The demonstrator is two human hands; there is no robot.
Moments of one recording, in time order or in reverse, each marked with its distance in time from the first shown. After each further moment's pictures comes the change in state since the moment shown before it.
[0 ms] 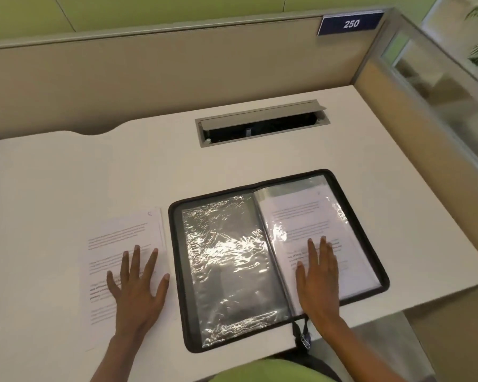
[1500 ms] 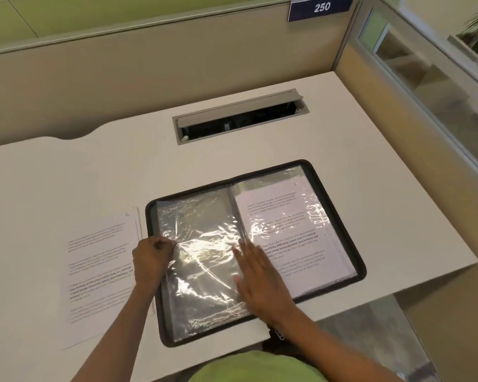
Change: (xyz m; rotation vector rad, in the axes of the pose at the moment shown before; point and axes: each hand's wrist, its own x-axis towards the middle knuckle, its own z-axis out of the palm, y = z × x) left_hand 0.061 0.135 -0.017 -0.529 -0.042 -0.423; right_hand -0.014 -0.028 -0.007 0.085 -0.235 -0.568
